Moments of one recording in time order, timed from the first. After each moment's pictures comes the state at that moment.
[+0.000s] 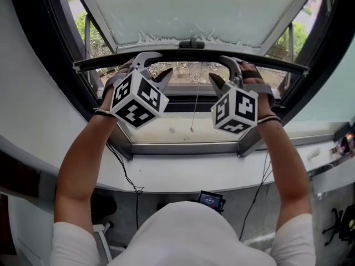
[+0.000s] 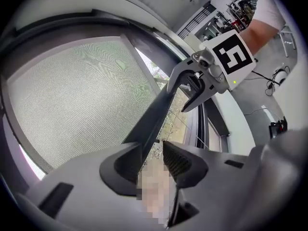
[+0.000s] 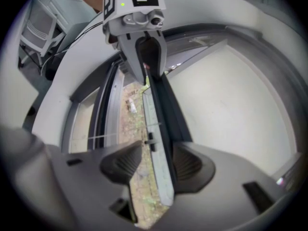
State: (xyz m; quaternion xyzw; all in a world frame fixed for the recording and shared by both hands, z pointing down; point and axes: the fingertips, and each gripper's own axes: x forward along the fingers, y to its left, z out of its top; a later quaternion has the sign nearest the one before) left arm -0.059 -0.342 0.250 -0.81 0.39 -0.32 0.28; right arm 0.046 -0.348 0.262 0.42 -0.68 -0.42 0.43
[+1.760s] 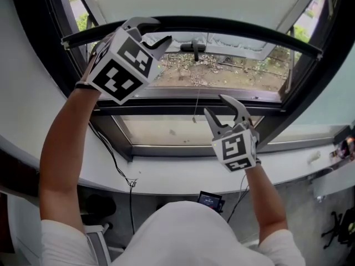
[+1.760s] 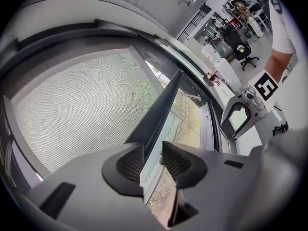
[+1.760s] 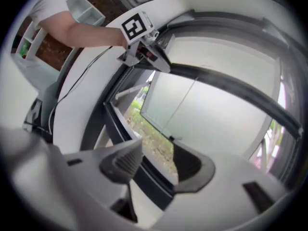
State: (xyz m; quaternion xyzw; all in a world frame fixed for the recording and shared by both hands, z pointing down) left arm -0.060 -0.347 0.143 -0.81 0.40 -0.29 0.32; right arm 0.047 -0.286 0.324 0.47 -0.83 -0.21 0.23
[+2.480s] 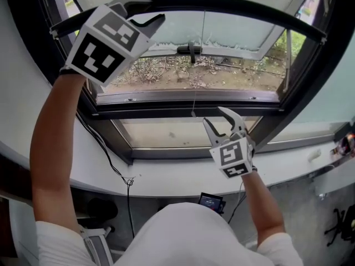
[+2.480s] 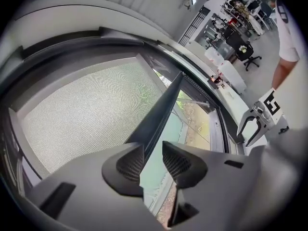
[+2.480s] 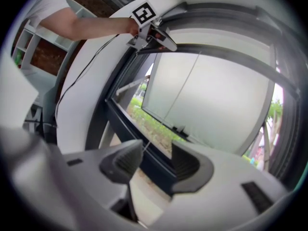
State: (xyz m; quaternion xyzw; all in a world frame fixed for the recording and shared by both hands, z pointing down) left arm -0.060 -0.347 0.078 -0.80 0.41 -0.27 0.34; right arm 0.060 -0.278 0.359 0.48 -0.83 -0.16 0.24
